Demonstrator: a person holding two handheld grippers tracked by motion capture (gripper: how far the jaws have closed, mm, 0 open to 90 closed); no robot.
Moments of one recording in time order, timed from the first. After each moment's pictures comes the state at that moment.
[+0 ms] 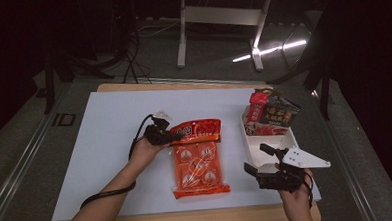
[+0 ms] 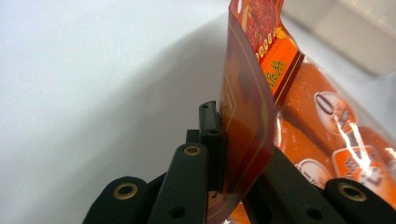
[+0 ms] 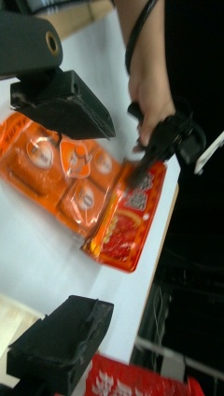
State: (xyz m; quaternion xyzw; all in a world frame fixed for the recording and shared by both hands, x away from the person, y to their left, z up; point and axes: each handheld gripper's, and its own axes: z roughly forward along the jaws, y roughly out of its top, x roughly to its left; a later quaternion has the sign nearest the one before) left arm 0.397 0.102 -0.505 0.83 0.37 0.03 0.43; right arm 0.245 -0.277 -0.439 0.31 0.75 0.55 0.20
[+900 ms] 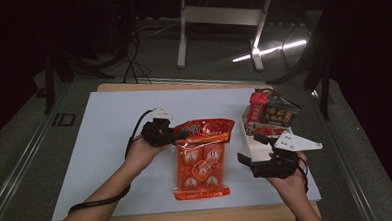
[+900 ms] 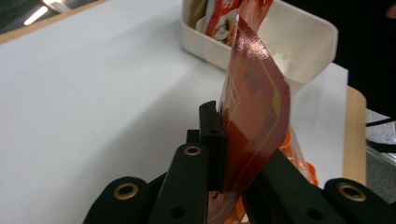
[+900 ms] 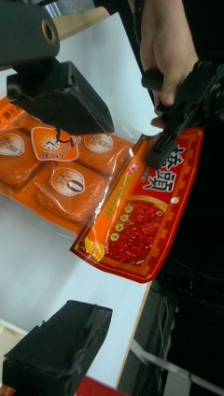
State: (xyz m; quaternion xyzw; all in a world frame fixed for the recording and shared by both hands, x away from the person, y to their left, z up) left arm 0.348 0.095 -0.435 0.83 0.29 0.05 0.48; right arm 0.273 -0.257 -0.416 0.30 0.77 0.54 0.17
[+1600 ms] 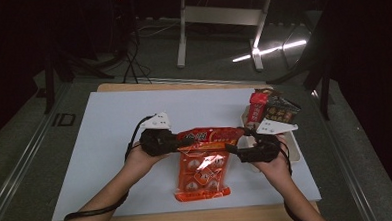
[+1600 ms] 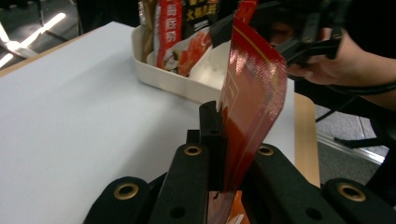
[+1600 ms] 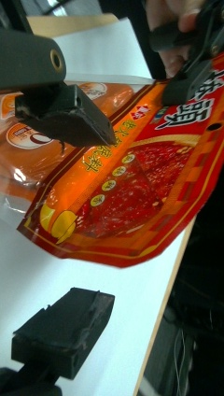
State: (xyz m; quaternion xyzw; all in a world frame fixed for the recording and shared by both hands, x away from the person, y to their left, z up) left arm 0.317 0.093 -0.419 0.82 0.21 0.04 0.54; right arm 0.324 -0.237 -0.438 0.27 0.80 0.53 0.11
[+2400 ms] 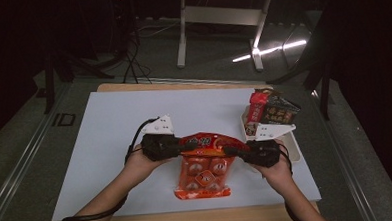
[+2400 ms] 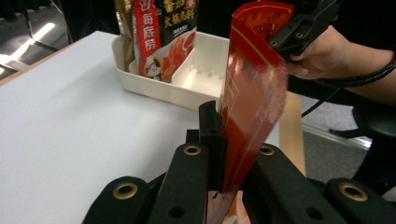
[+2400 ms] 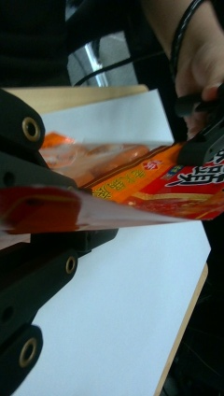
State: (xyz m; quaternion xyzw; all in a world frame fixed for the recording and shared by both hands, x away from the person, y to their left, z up) left arm 0.302 0.089 -0.407 0.82 0.18 0.04 0.54; right arm 0.305 -0.230 -0.422 0.20 0.83 0.53 0.04
